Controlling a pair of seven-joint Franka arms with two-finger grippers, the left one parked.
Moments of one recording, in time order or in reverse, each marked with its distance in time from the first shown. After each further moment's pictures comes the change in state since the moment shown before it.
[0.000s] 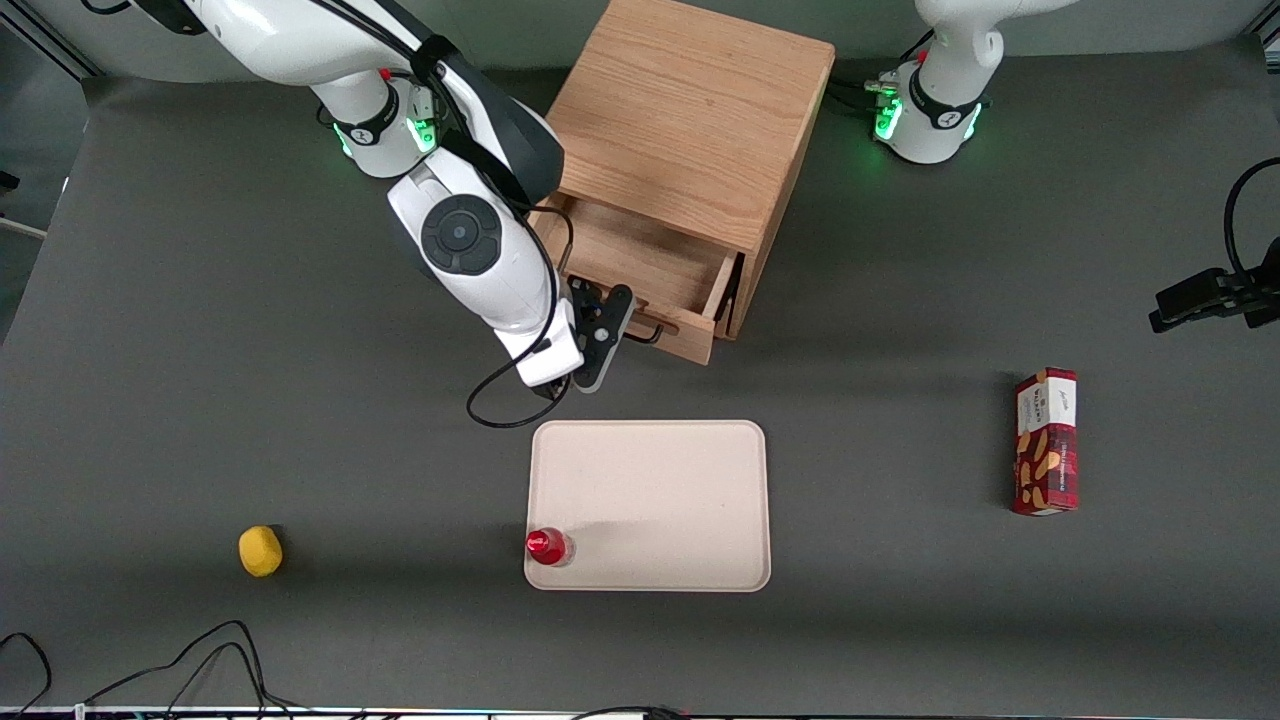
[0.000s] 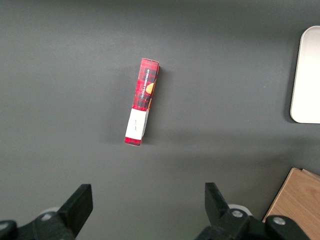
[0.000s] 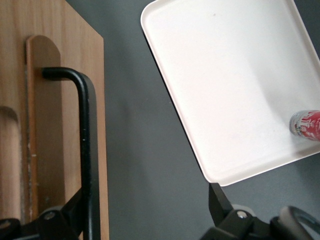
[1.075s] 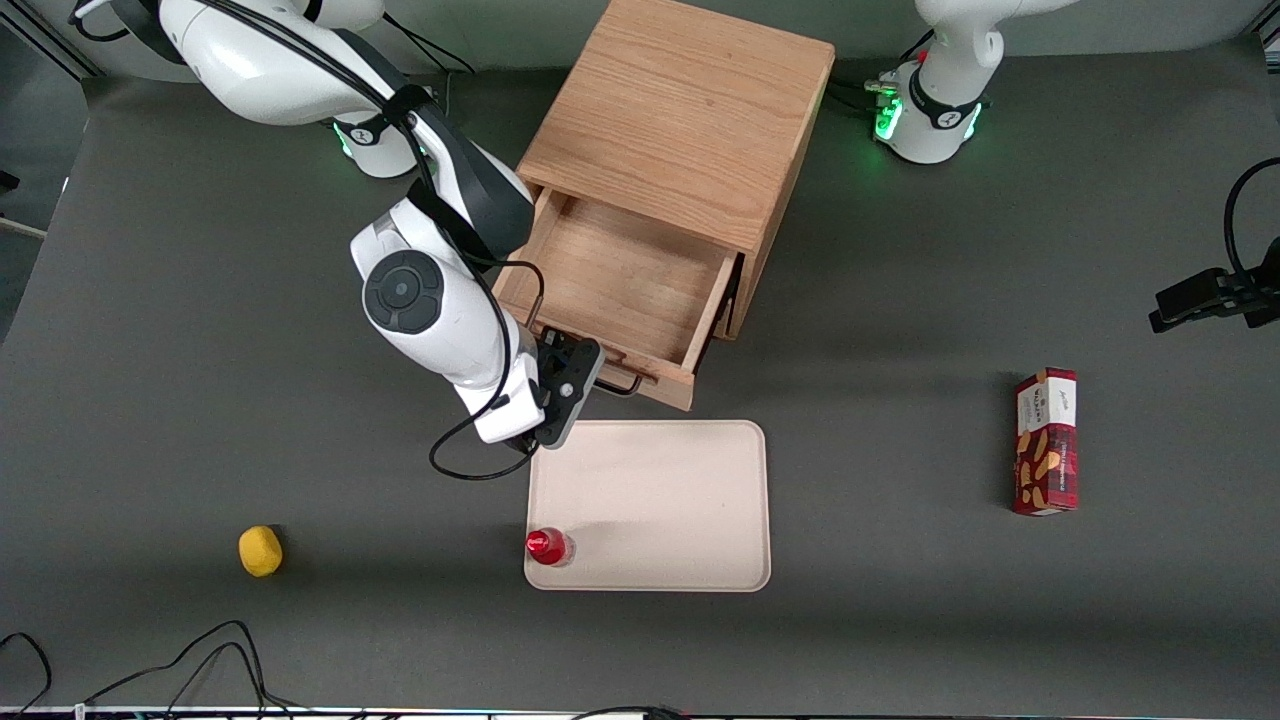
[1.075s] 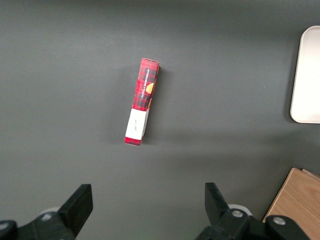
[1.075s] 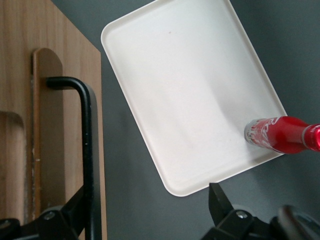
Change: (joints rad) arm -0.038 0.085 -0.033 0.119 0.000 0.033 -0.058
